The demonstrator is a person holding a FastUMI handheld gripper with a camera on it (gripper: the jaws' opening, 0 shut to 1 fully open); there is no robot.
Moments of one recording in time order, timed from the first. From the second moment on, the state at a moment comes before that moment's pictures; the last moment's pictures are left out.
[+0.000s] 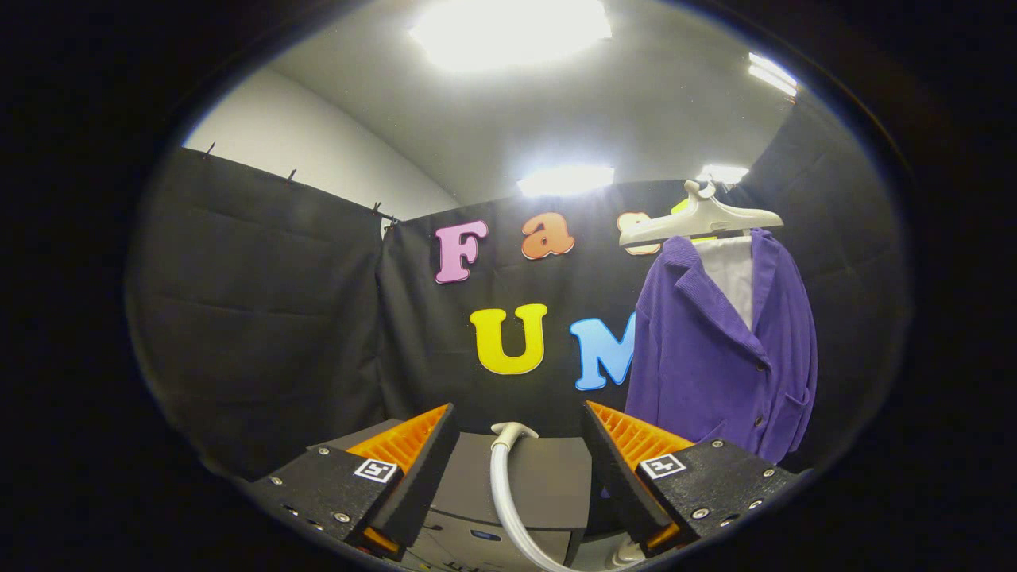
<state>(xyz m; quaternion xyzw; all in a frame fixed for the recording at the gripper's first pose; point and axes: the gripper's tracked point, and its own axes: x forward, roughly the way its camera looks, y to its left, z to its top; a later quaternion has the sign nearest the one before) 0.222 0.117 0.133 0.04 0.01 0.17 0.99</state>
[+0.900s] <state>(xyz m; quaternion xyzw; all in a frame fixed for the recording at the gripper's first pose) 0.400 0.192 0.095 0.10 0.19 0.24 0.95</state>
